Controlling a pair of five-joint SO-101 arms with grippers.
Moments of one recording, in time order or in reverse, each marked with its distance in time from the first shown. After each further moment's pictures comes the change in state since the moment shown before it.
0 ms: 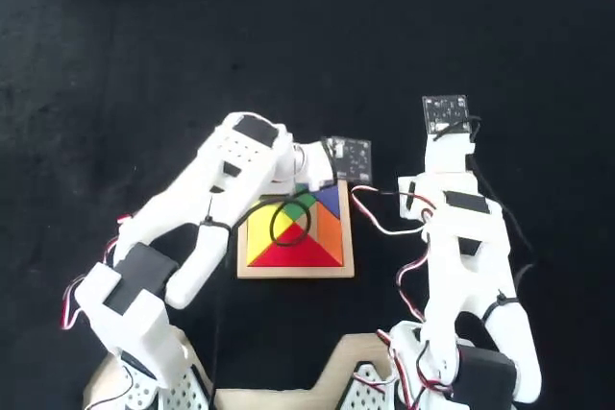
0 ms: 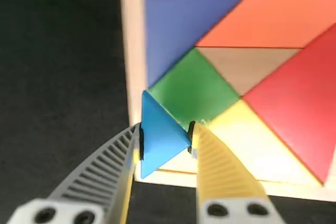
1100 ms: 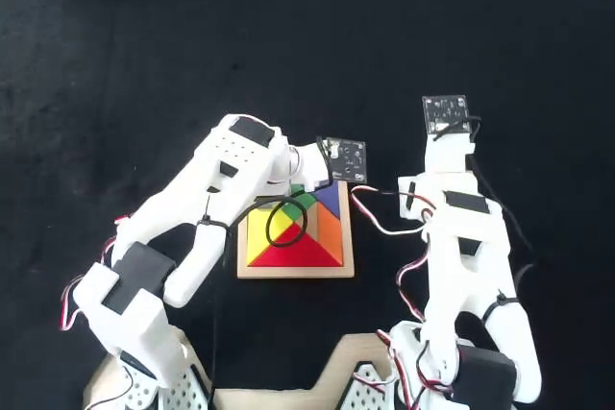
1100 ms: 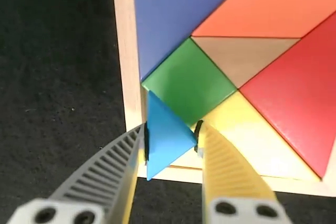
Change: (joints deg) left arm -0.9 0.1 1.1 0.0 0.0; right arm 0.0 0.0 0.0 0.0 0.0
